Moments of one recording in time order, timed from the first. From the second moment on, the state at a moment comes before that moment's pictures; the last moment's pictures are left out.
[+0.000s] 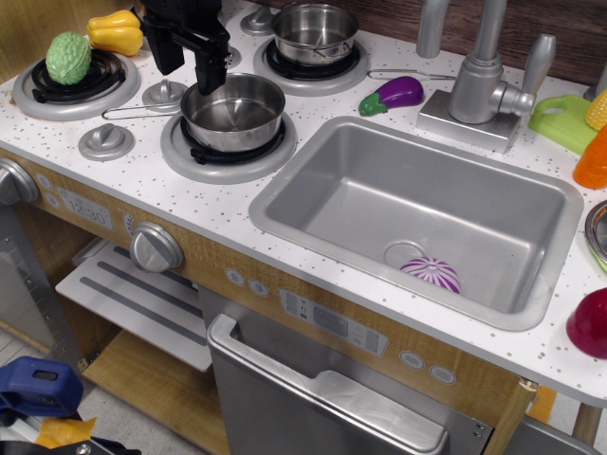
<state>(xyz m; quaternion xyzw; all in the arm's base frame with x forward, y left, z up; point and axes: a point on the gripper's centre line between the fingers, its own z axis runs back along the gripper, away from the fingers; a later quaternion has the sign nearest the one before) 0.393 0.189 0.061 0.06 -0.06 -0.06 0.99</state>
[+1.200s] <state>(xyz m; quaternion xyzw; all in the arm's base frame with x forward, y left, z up) 0.392 0.190 0.032 0.03 -0.06 -0.06 1.00</state>
